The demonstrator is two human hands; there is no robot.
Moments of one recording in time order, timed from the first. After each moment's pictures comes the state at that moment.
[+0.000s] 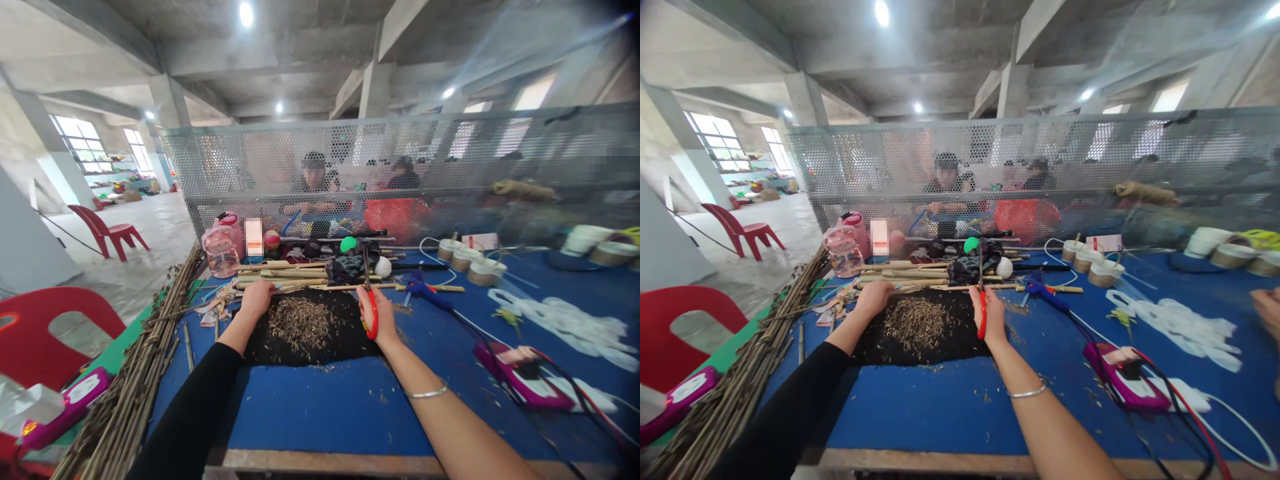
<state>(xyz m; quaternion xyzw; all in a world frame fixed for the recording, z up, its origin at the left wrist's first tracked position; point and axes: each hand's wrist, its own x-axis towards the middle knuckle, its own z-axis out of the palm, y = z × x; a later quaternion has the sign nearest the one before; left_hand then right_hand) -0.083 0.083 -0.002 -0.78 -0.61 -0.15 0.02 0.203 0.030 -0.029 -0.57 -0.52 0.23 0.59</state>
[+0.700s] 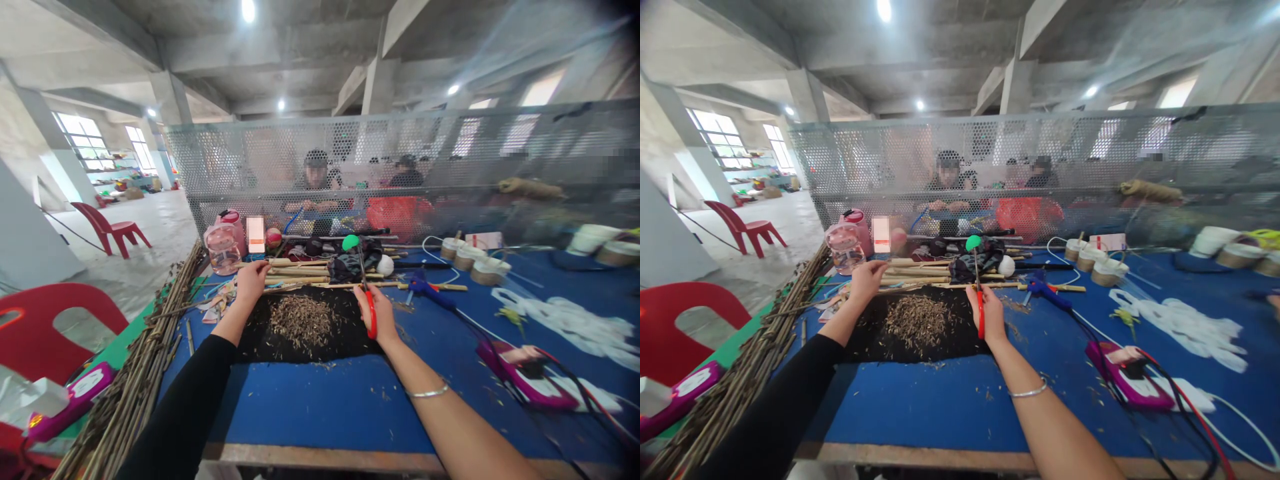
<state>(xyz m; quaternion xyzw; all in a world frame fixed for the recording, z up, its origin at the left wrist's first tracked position) -0.091 0.087 0.025 -0.68 -0.59 -0.44 -0.03 0.195 0.023 -0.019 -0.57 -0.54 0.23 0.58</state>
